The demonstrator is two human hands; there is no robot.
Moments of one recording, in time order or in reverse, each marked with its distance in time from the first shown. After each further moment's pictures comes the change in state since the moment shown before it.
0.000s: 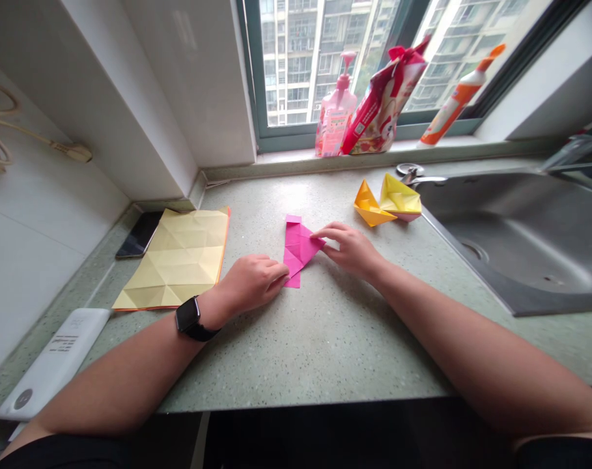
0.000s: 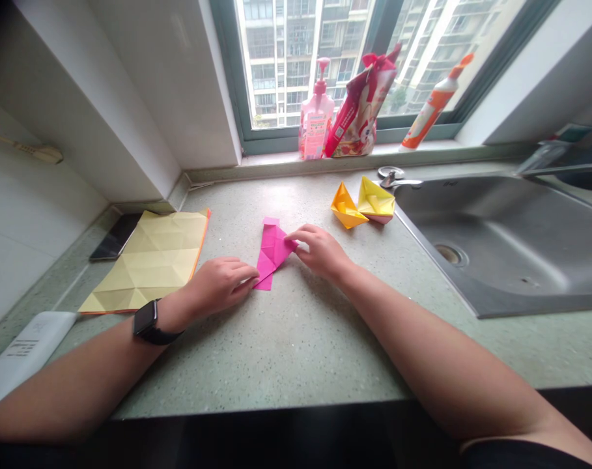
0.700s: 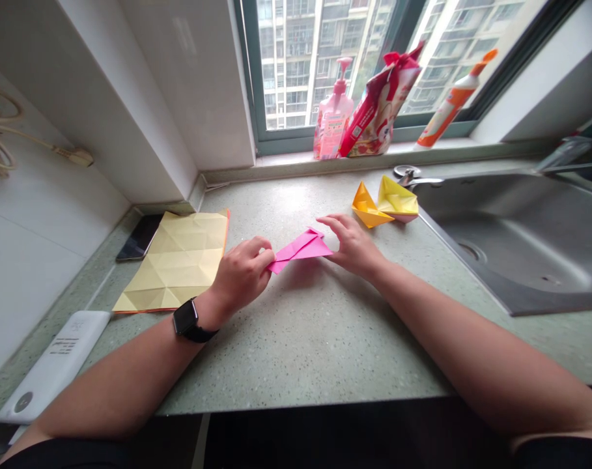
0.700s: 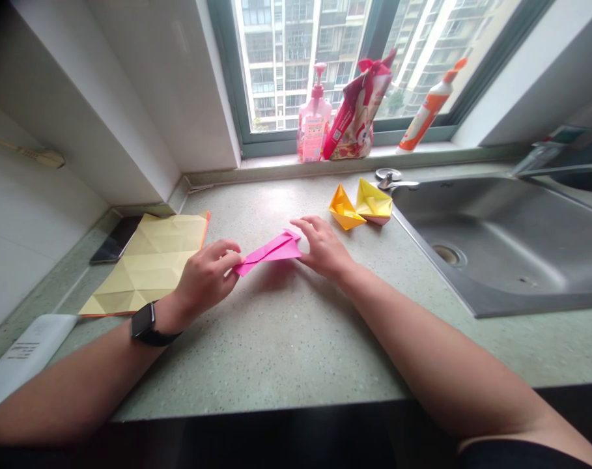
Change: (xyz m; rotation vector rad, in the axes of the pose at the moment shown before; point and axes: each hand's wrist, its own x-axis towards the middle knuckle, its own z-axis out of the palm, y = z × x) left_hand 0.000 0.002 -0.012 0.123 0.318 -0.144; right_hand -0.001 0.008 -0.004 -0.094 0.101 0.019
